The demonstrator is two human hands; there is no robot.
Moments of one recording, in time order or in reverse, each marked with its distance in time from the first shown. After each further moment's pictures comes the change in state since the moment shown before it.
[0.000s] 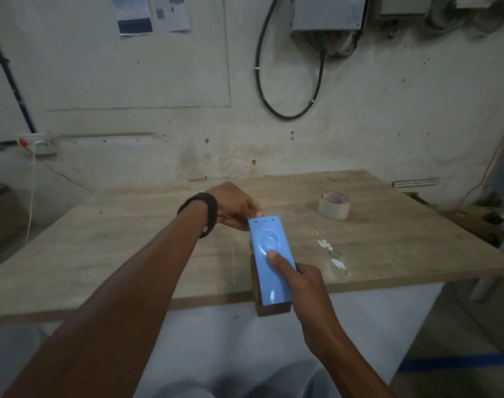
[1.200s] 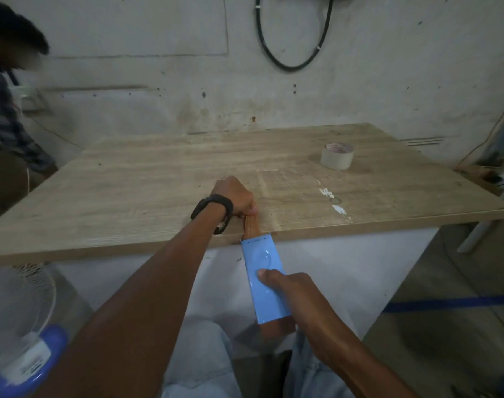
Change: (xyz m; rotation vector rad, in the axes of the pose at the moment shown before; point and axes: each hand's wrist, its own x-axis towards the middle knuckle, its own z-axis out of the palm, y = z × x) left_hand -0.008 -0.080 0.053 0.406 0.248 -0.005; right_hand -0.055 0.069 -0.005 -0.242 -0.079 0.343
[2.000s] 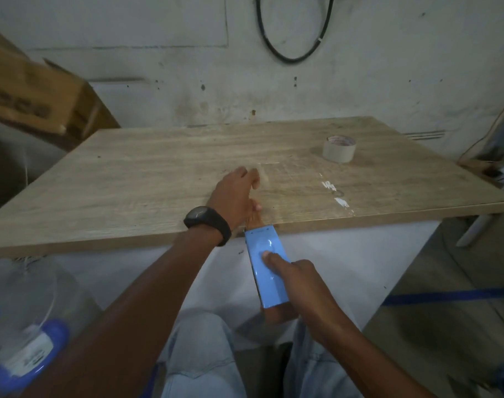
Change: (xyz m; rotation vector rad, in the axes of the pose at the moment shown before) left_hand -0.012 -0.029 0.019 0.264 0.263 0.502; right_hand 0.008 -0.005 0.007 -0.105 0.138 0.016
